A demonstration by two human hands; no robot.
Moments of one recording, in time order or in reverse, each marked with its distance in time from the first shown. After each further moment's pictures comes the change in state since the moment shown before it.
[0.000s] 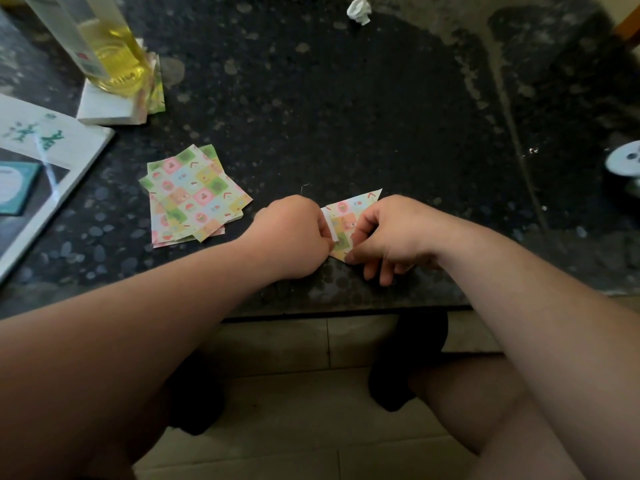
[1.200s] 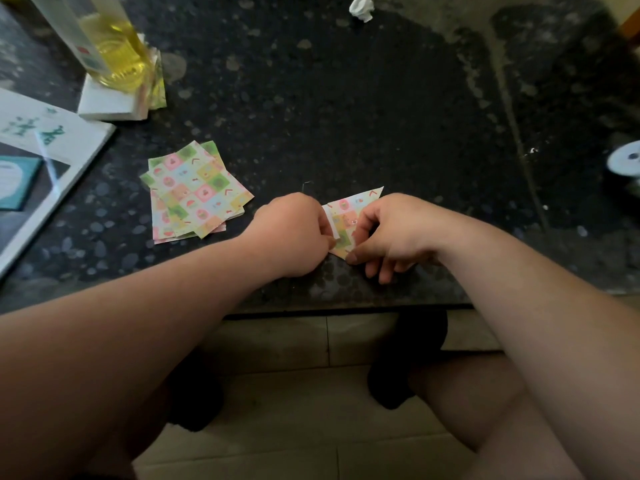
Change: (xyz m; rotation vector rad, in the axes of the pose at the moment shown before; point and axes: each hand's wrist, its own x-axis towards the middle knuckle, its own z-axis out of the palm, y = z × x) left_hand -0.001 -0.002 0.001 -0.002 0.020 0.023; right_hand 0.003 0.001 0.000 -0.018 -0.013 0.000
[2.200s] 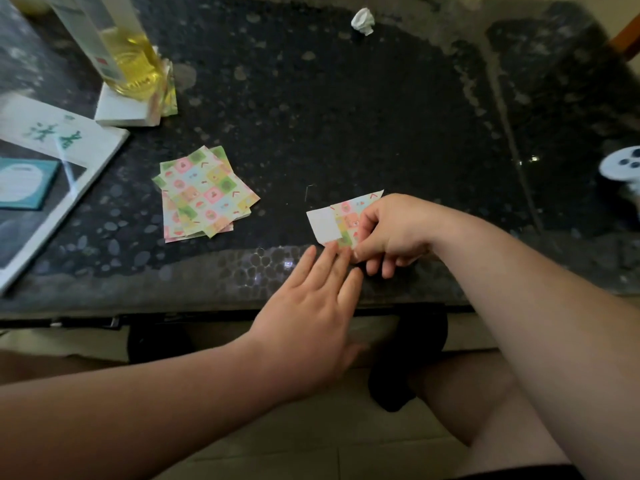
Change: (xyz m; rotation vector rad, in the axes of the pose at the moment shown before) left_hand -0.080 -0.011 0.073 0.558 0.144 0.478; right_hand 0.000 -0.001 -0.003 -0.025 -0.025 -0.010
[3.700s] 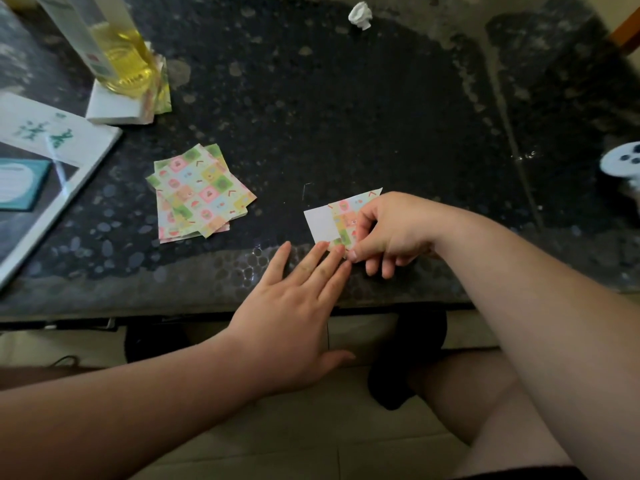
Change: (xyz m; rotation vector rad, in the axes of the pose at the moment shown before) left_hand -0.007 -0.021 0.006 0.015 -0.081 0.032; right_hand 0.001 0.002 -0.001 -0.015 -0.022 -0.042
